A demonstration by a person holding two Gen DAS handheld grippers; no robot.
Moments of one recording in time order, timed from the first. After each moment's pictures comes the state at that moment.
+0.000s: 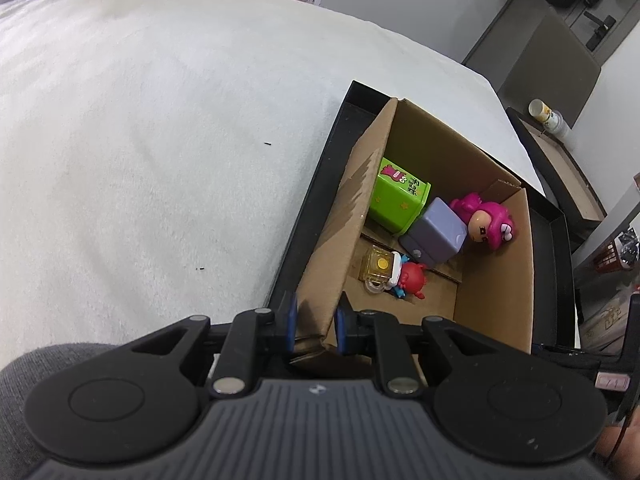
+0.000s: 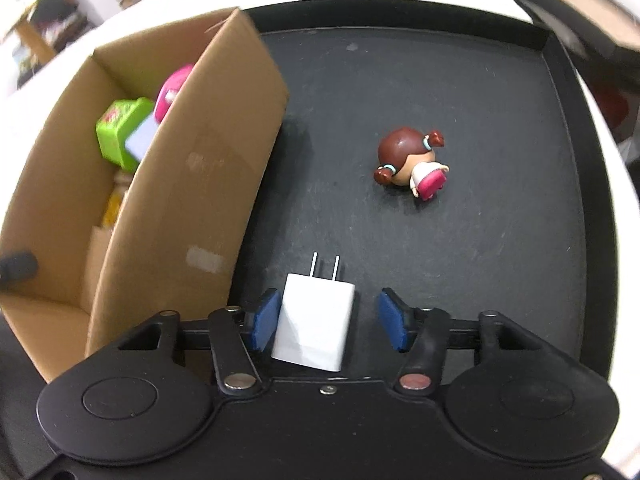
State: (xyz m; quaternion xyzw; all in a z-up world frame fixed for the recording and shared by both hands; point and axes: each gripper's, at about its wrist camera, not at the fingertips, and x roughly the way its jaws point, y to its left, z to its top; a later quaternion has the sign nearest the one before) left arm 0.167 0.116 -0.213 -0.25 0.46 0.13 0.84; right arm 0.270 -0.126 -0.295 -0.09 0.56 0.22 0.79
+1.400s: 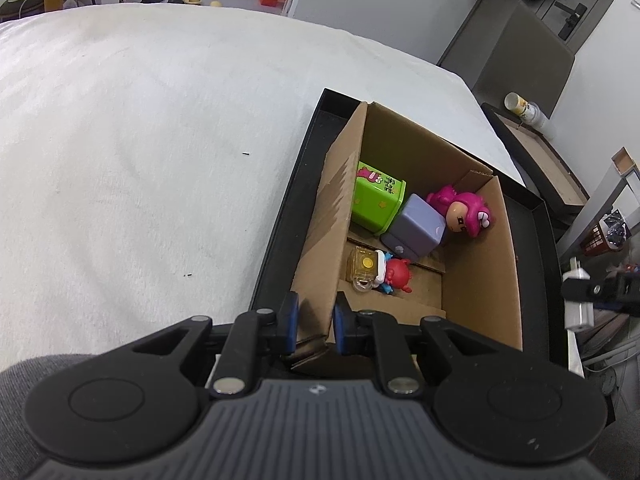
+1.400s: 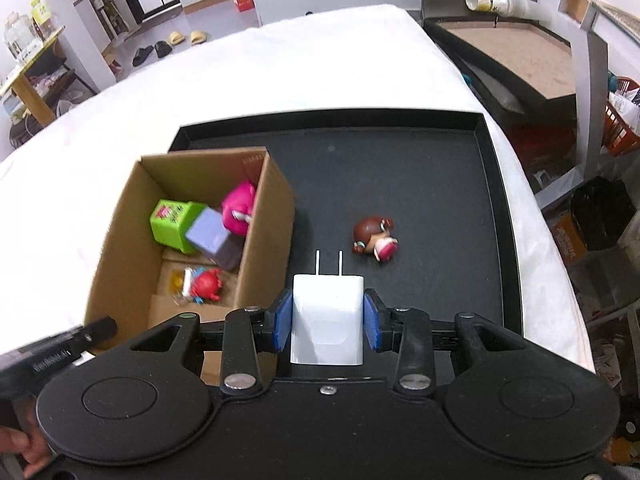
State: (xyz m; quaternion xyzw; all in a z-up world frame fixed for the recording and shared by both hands) left arm 0.157 0.110 -0.207 -0.23 0.44 0.10 0.86; right arm 0.262 -0.136 -0.183 -0.04 0.52 0.18 0.83
